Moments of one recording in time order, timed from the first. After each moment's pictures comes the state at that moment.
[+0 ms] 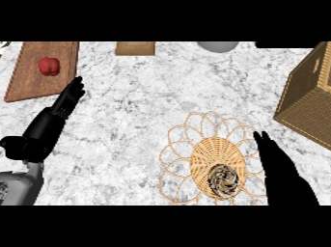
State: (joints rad) left arm -0.18 0.38 -0.15 -1.55 0.12 -0.01 -0.03; right arm 0.15 -0.09 0.46 -2.21 1.04 0.27 0.88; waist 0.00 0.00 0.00
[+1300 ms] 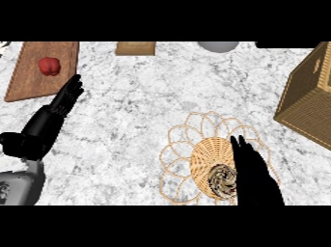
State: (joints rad) left arm -0.18 0.27 -0.03 -1.57 0.02 -0.13 0.02; right arm 0.16 -0.05 0.55 -2.04 1.13 0.17 0.87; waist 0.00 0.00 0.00
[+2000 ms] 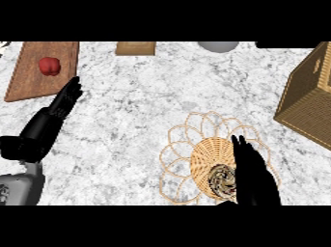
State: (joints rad) left arm -0.16 0.24 0.02 -1.57 -0.01 -0.18 0.01; right arm 0.13 -0.05 0.49 -1.91 1.10 0.15 0.85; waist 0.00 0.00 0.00
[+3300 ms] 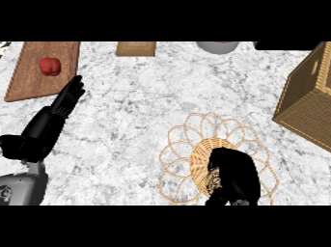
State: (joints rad) left arm -0.17 0.19 0.04 -1.61 -0.05 -0.21 0.04; right arm 0.00 -0.05 0.48 -1.69 1.10 0.19 0.74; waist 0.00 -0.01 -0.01
